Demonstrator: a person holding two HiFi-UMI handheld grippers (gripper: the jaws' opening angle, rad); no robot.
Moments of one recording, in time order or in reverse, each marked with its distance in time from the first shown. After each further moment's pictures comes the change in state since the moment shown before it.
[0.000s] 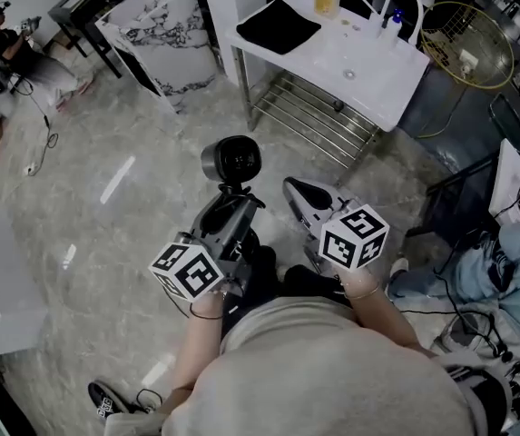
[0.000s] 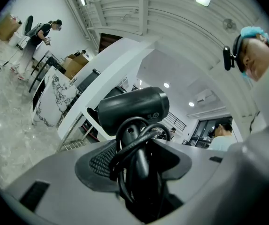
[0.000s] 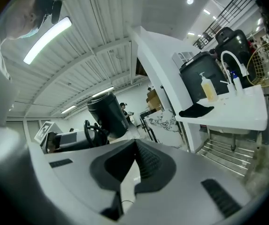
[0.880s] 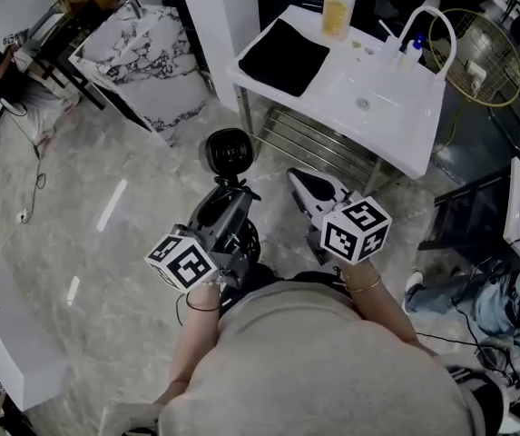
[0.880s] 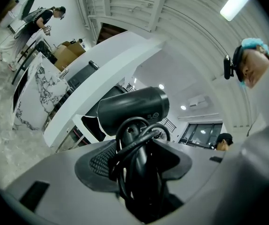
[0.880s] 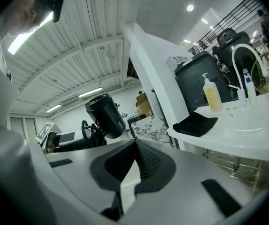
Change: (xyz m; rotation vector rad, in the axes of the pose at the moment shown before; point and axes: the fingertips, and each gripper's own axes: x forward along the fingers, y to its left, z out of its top) left arm 0.137 0.164 0.138 -0.046 0.038 -0.141; right arm 0.199 -0.112 0.085 -0.024 -0.045 -0.127
